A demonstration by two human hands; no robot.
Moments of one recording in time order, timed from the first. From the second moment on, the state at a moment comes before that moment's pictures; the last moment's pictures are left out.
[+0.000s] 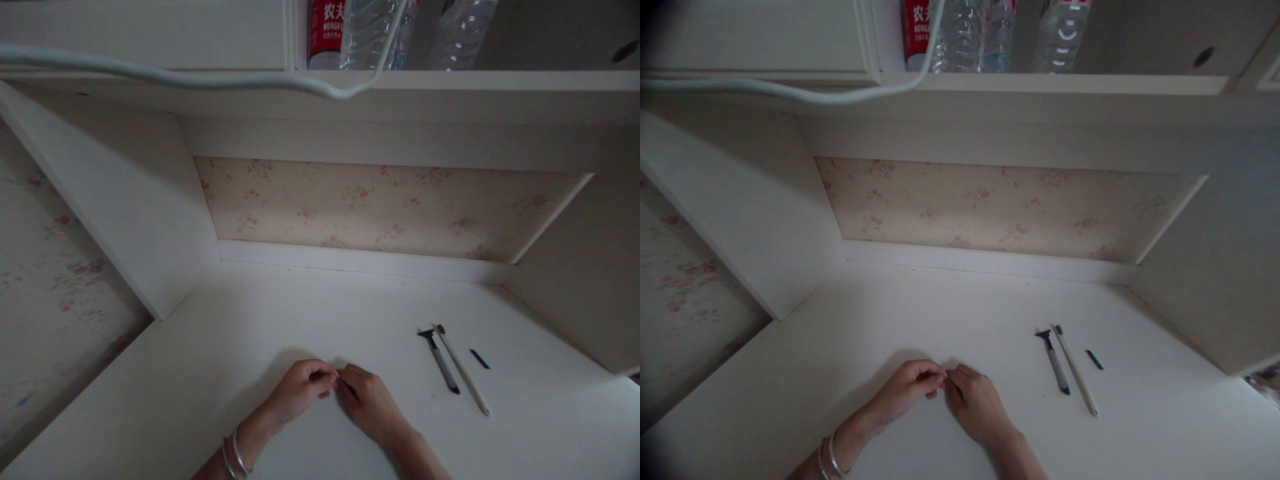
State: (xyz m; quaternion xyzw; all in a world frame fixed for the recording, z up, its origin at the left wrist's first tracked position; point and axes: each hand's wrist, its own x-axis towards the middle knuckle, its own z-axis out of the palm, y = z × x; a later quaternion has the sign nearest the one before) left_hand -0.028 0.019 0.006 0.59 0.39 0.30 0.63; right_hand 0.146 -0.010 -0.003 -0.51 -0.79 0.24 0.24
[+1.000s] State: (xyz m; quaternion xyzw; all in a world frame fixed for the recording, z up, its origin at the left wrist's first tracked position) left_hand -0.027 0.019 0.008 0.58 0.41 0.29 0.64; right_hand 0.146 -0.010 -0.004 -0.51 -0.79 0.24 0.24
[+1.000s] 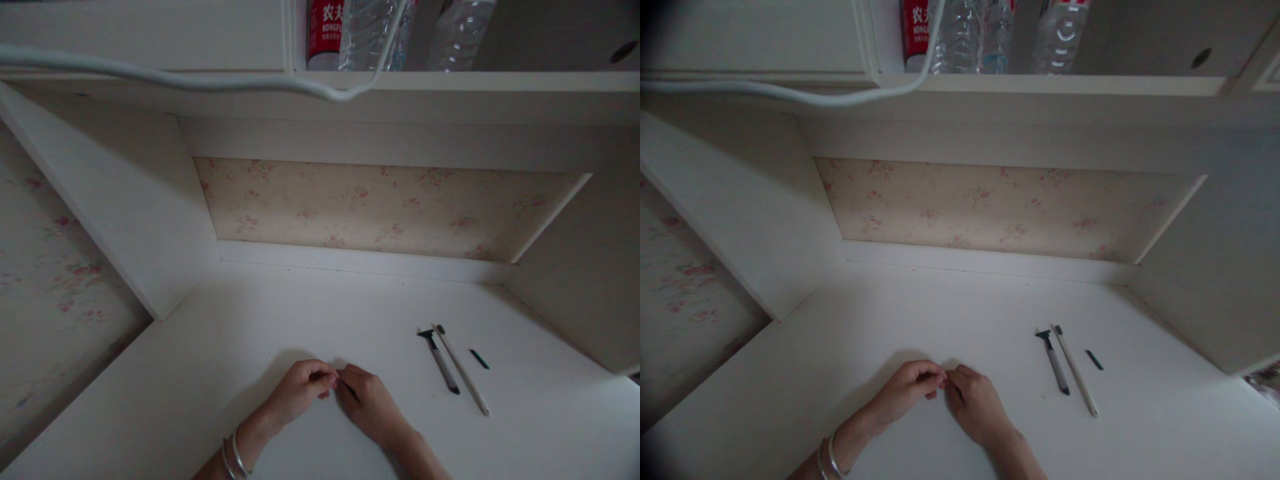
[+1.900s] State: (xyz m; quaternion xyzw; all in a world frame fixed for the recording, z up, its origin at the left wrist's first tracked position) left_hand -0.027 0.018 0.009 0.59 0.41 0.29 0.63; right_hand 0.146 -0.010 -0.004 -0.52 -0.79 0.24 0.23
